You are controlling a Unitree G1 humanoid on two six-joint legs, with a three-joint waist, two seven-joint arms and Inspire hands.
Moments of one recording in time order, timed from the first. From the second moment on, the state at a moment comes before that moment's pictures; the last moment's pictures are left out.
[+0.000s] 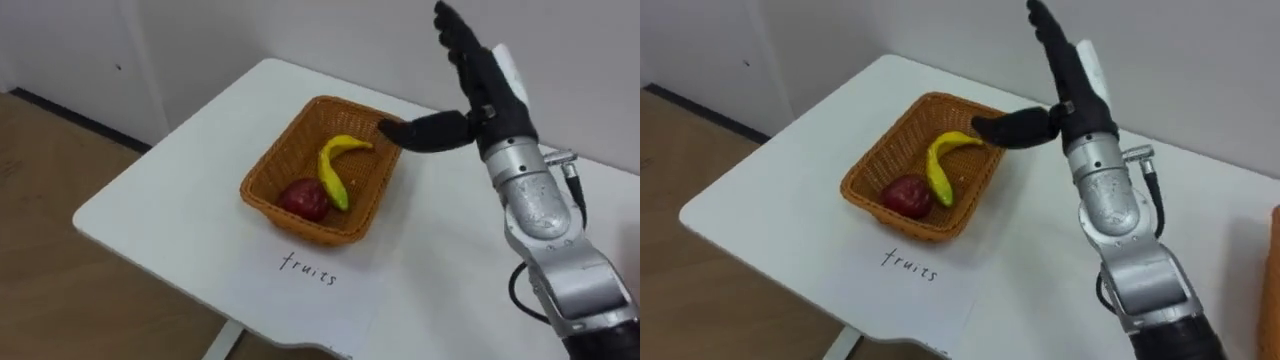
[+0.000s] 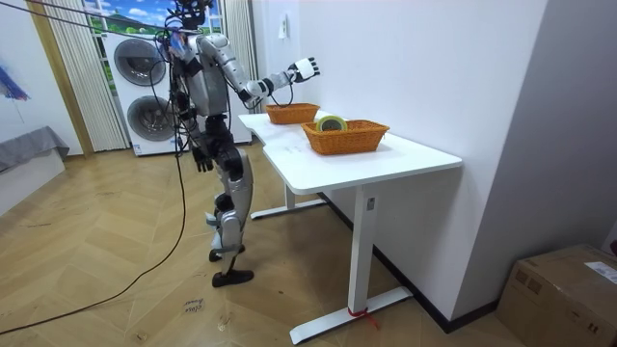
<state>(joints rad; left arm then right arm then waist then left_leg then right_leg) 0.32 0.23 0.08 0.92 0.21 0.14 0.08 -0.26 -0.40 0.13 -0.02 0.00 0.04 -0.15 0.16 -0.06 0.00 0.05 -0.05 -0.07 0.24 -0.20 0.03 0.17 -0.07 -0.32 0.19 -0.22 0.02</state>
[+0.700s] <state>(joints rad) 0.30 0.22 0.10 0.97 0.23 0.10 0.10 -0.23 -0.47 -0.21 -0.21 0.13 0.02 -0.33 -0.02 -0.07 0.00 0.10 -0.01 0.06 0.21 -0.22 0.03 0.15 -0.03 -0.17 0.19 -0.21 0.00</state>
